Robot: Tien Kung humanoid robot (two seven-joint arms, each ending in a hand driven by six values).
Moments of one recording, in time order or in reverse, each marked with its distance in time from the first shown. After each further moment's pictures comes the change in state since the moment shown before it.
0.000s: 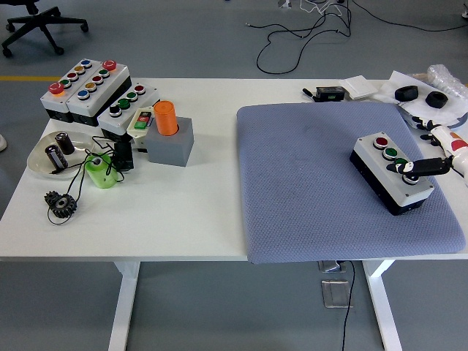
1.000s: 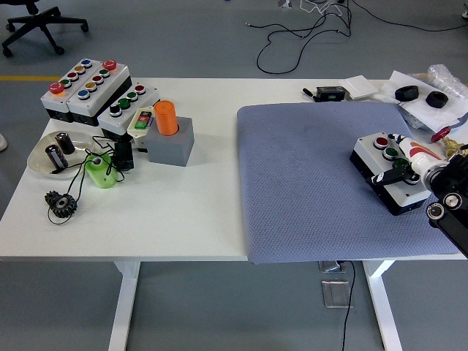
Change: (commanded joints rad) left arm -0.006 0.007 -0.015 -0.013 0.017 0.020 0.007; right arm 0.151 0.209 -0.086 -0.278 -0.245 0.049 -0.169
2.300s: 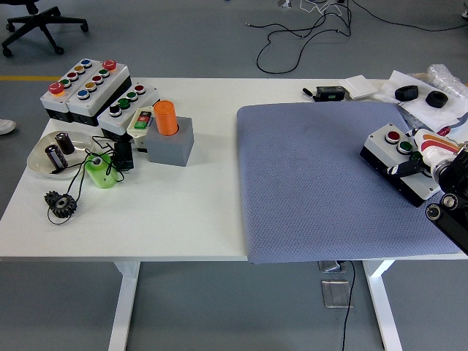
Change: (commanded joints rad) left arm 0.001 0.003 0.015 0.002 -0.012 -0.001 -0.001; right arm 0.081 -0.071 -0.182 -0.063 -0.051 -0.153 0.097
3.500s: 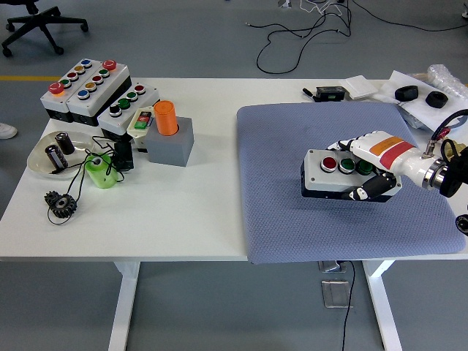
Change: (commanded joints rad) left arm -0.003 -0.001 0.018 0.003 -0.013 -0.002 0.000; right arm 0.135 -0.201 -0.369 0.127 -0.011 0.016 0.741
